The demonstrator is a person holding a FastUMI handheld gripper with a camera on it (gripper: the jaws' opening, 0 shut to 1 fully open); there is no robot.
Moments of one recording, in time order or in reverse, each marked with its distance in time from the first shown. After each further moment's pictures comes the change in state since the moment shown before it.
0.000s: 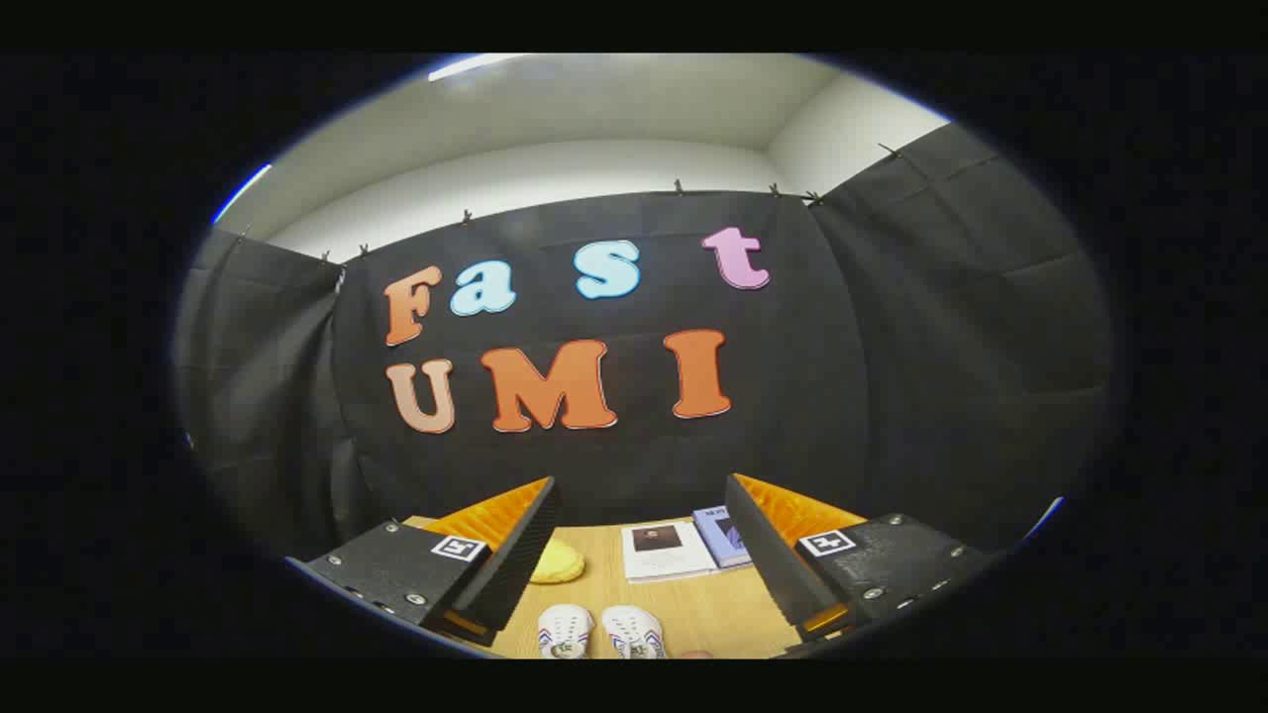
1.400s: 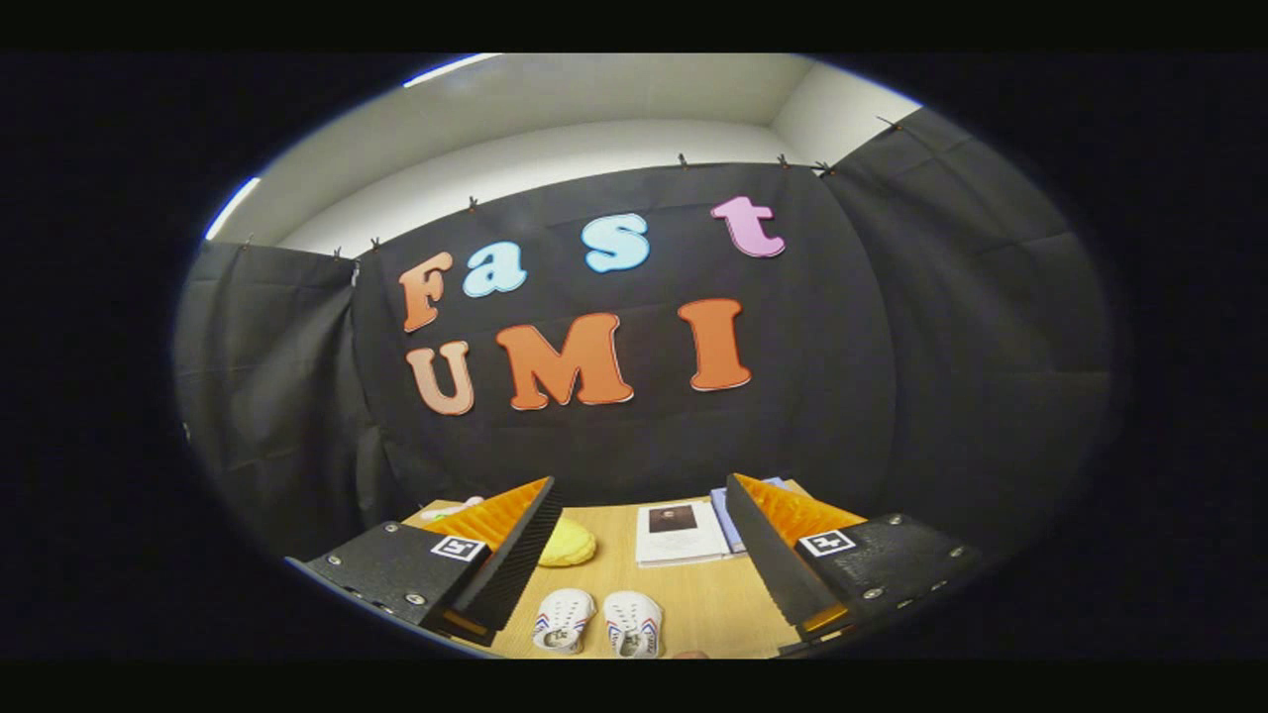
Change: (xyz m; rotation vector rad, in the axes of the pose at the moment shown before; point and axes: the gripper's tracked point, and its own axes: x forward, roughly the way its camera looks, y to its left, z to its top) arm 0.012 -0.016 -0.038 0.056 0.112 0.122
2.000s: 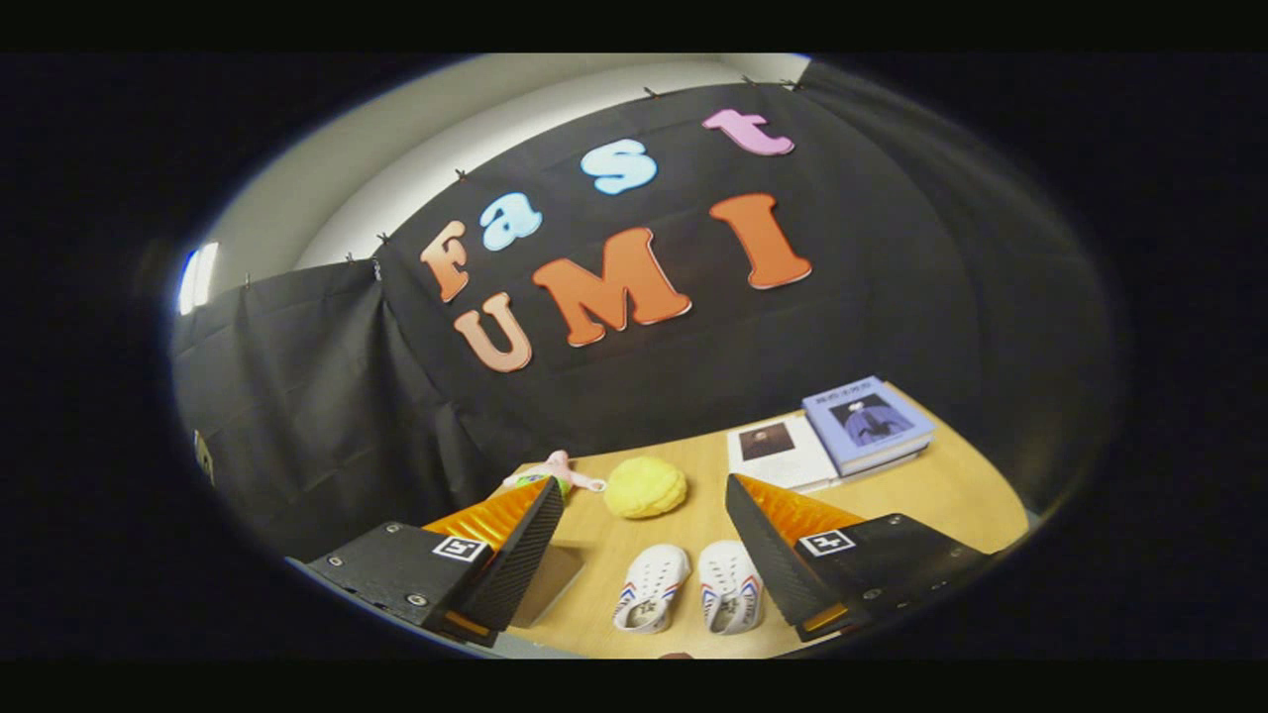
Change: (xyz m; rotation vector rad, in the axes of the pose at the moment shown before) arm 0.027 0.055 -0.121 0.257 0.289 0.243
